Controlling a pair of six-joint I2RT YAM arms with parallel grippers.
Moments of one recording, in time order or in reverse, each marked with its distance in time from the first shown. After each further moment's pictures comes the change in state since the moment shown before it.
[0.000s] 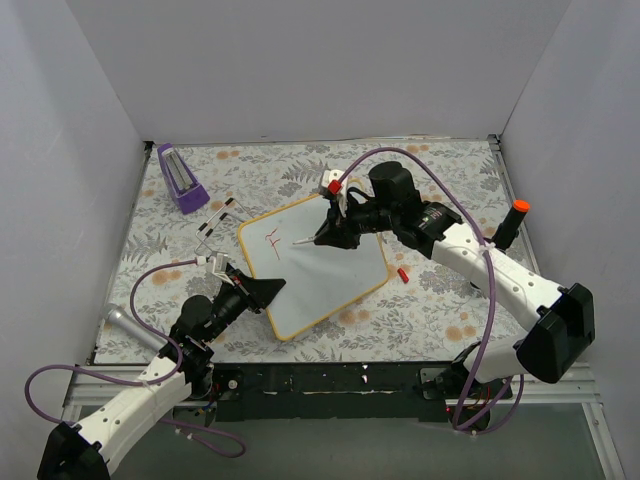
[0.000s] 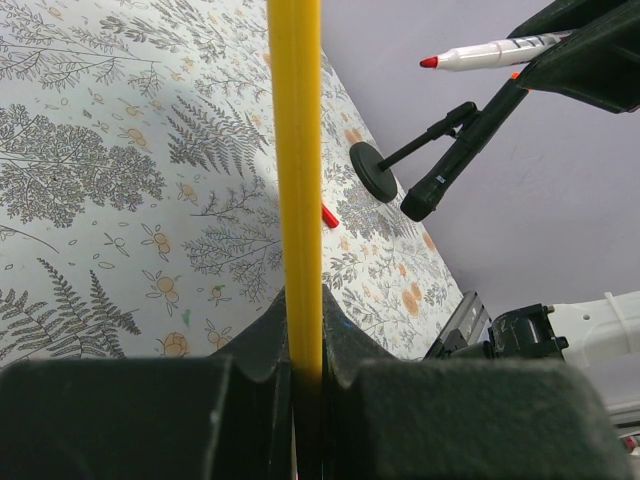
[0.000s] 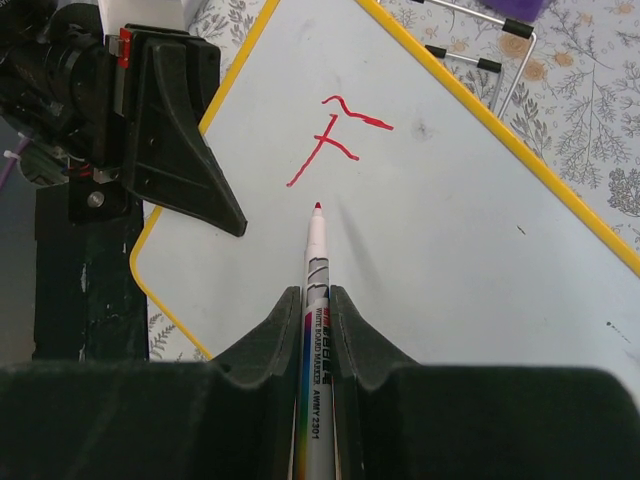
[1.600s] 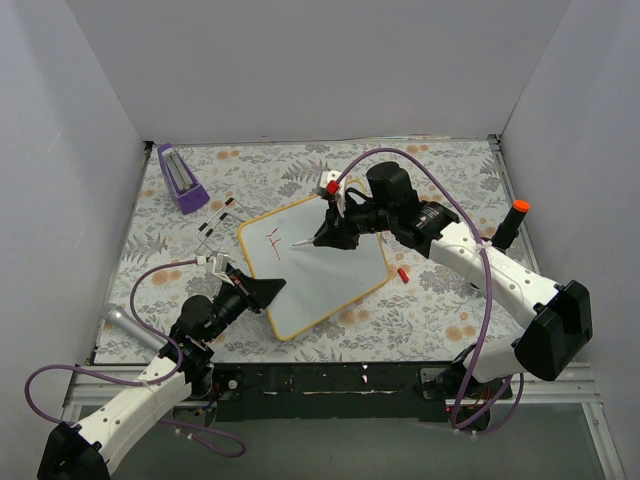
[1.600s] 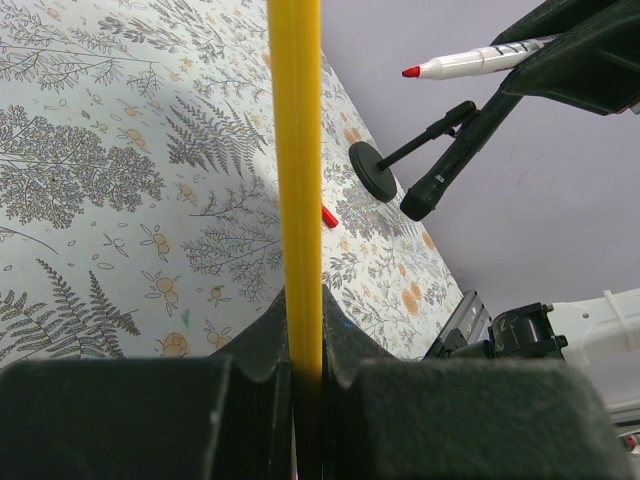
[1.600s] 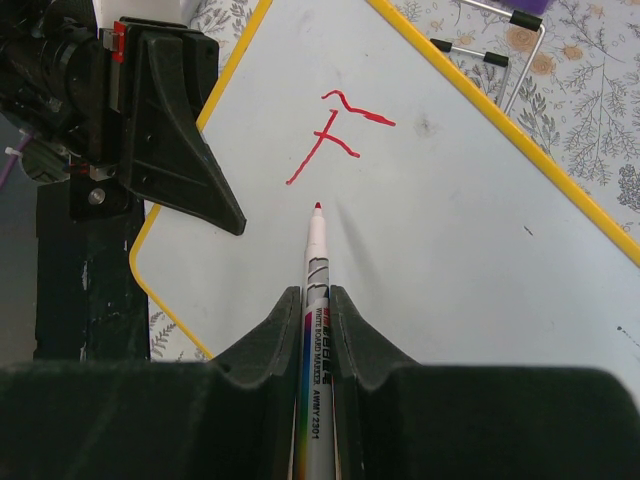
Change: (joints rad) left arm 0.000 0.003 0.000 0.005 0.003 0.000; right arm 0.000 0.019 0.000 0.002 -0.007 0.000
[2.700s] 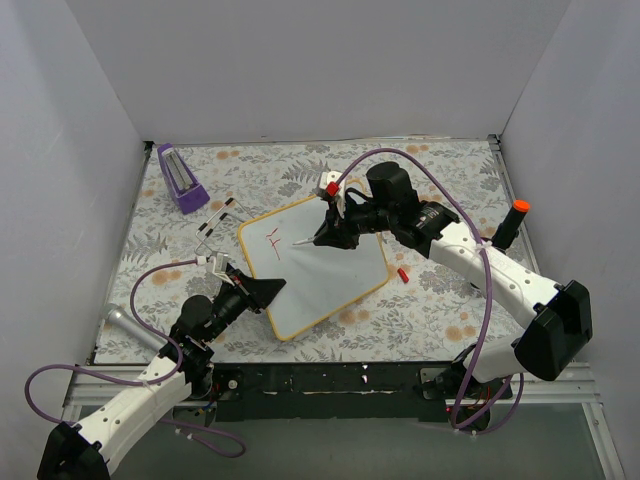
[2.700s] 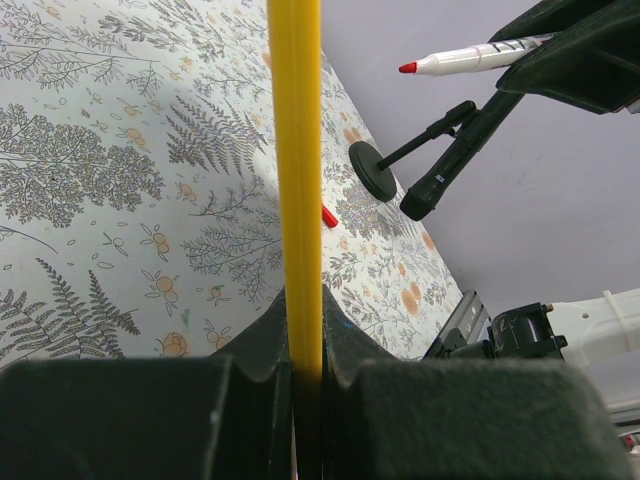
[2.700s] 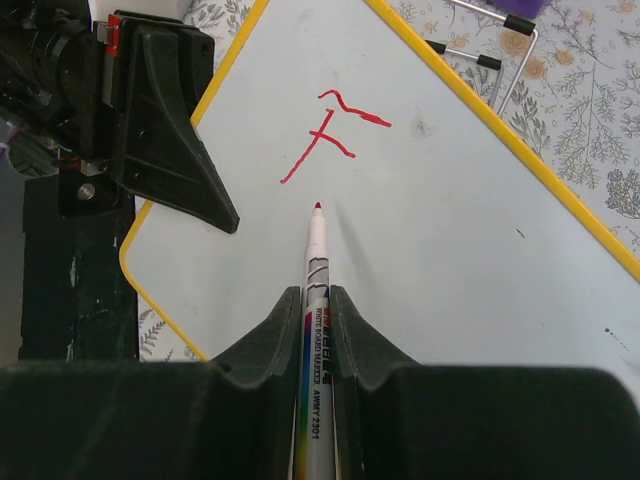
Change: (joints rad) left arm 0.000 0.002 0.000 0.000 0.000 0.000; right arm 0.000 0.000 0.000 -0.001 0.005 -0.027
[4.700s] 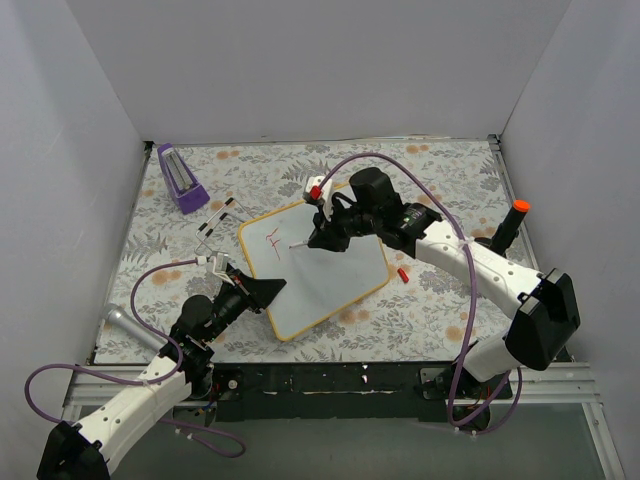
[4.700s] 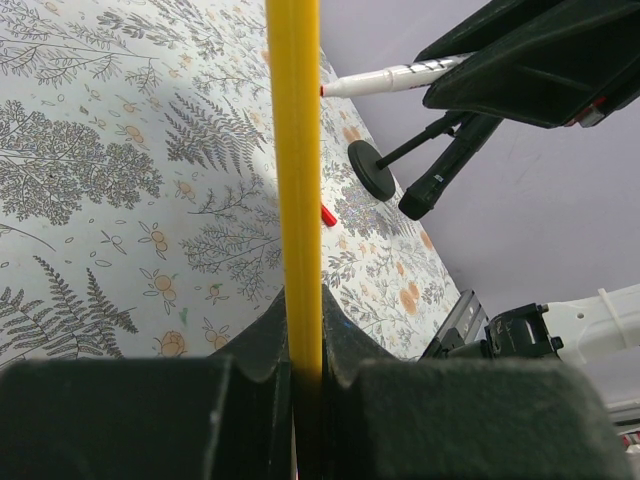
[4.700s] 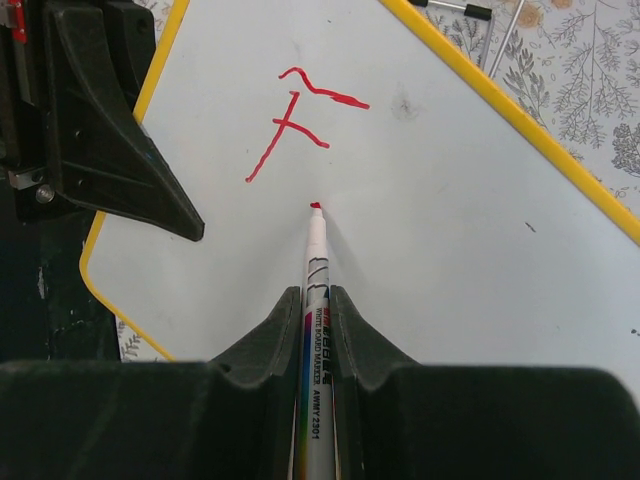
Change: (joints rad) left arm 0.000 0.006 0.000 0.005 0.003 -0.007; right arm 0.053 0.071 0.010 0.002 0.129 0.031
